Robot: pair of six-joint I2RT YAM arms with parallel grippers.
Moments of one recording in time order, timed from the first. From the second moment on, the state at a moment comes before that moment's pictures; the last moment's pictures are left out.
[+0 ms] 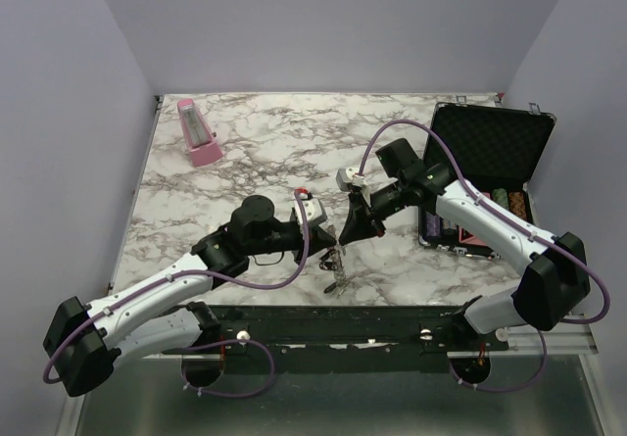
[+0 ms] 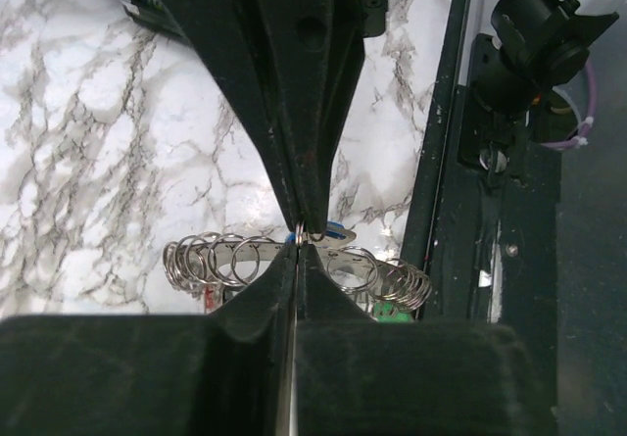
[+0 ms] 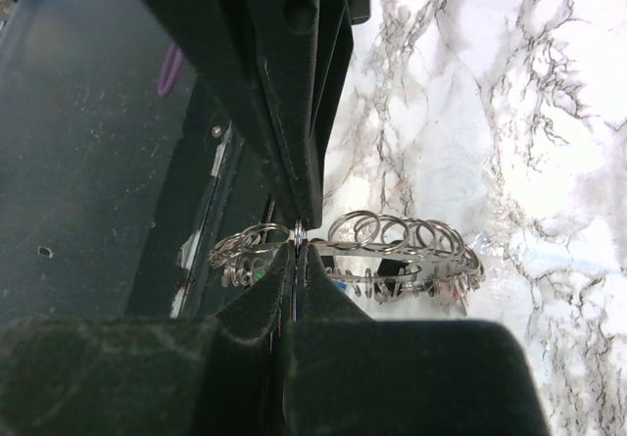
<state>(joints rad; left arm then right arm) -0.86 0.95 0.63 0.05 0.48 0.00 0.61 1.43 1.16 -0.71 -1.10 -0.67</state>
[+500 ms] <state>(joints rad) -0.85 0.87 0.52 0.19 0.43 -0.12 0.61 1.43 1.16 -0.72 -1.13 -0.67</state>
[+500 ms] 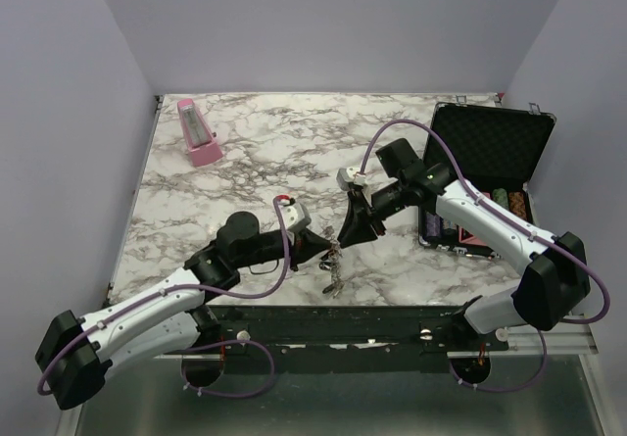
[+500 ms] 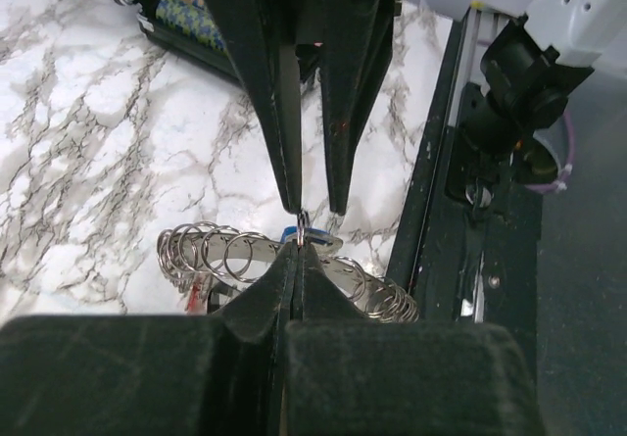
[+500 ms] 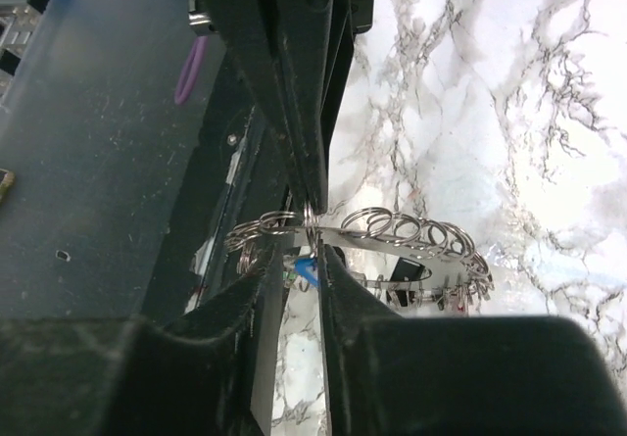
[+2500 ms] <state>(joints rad) -0.86 0.82 0.20 0.87 0.32 -0.43 0.61 1.46 1.05 -0.38 -1.32 -0.36</state>
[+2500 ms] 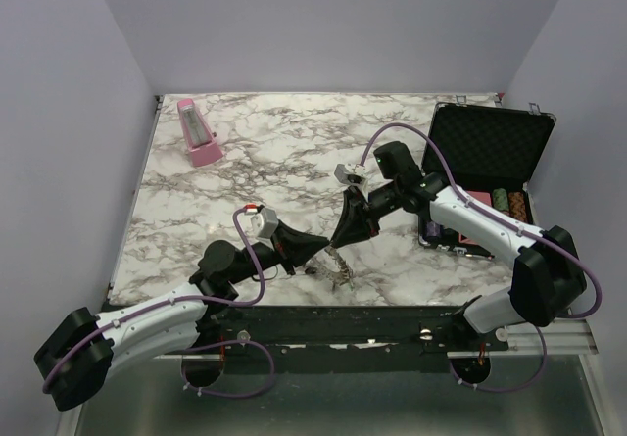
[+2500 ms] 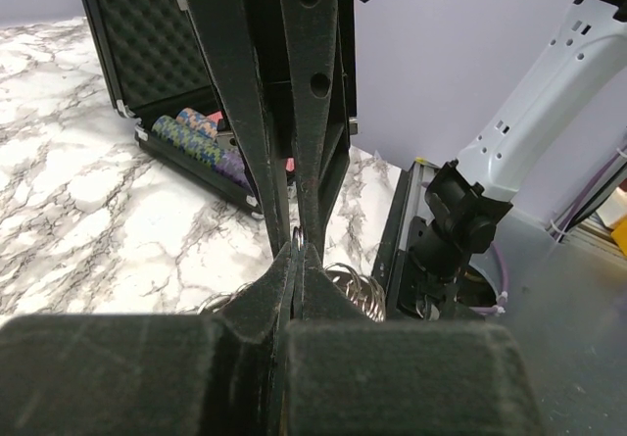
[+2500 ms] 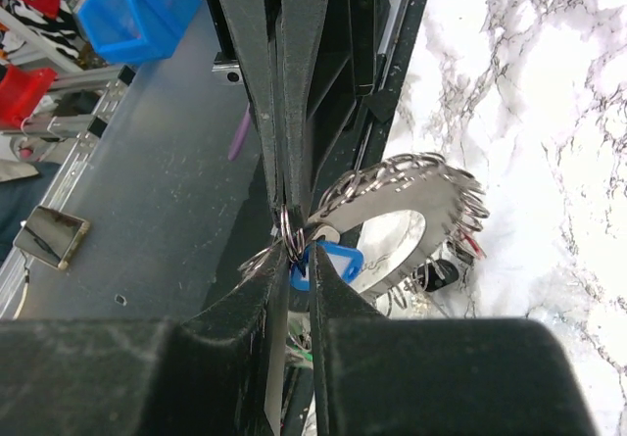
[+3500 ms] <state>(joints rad) -0.86 0.67 0.30 0.50 0.31 -0.37 0.61 1.46 1.09 -0.58 -1.24 -0.58</state>
